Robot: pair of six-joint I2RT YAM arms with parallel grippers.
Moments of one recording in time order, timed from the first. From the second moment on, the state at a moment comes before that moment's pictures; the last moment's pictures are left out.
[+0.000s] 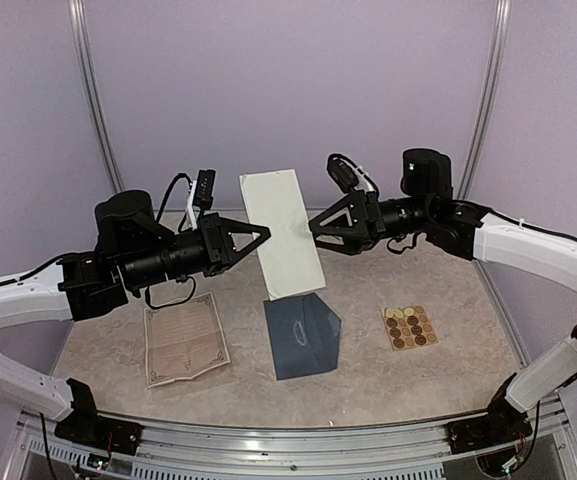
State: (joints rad) left arm -0.98 1.17 0.93 0.20 0.11 -0.86; right arm 0.68 1.47 1.21 0.08 -1.03 0.78
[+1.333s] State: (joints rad) left arm -0.97 1.38 0.90 -0.05 -0.01 -1.05; right arm 0.61 1.54 1.12 -0.33 -0.71 0.65
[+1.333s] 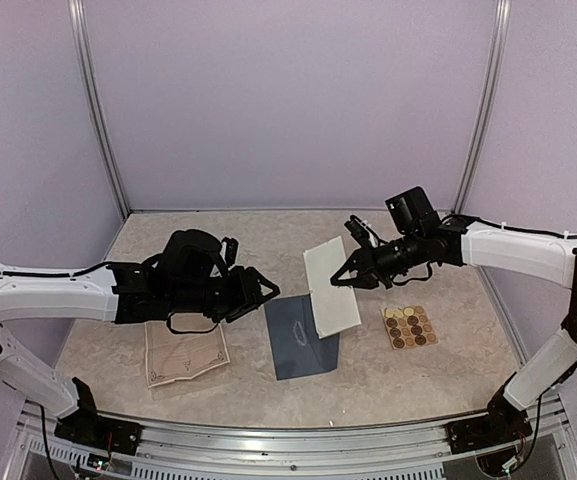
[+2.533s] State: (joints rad) left arm -0.86 1.82 0.95 -0.09 0.28 -0.99; right arm 0.56 1.88 1.11 -0.35 -0.60 0.57
